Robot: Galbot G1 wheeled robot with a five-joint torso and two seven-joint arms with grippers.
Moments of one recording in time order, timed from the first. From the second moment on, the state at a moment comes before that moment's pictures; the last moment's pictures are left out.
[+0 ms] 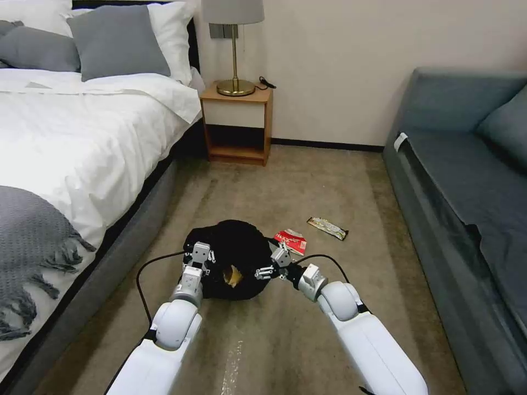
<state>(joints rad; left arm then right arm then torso) 1.17 -1.28 -0.28 -1.73 0.00 0.23 -0.18 -0.96 1.34 0.17 1.42 0.04 0.14 -0.48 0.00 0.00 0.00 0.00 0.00</state>
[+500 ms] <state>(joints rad) 1.19 -1.27 -0.30 -1.74 0.00 0.23 -0.18 -1.02 1.30 0.28 1.47 0.08 0.15 -0.42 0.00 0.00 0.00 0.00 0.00</state>
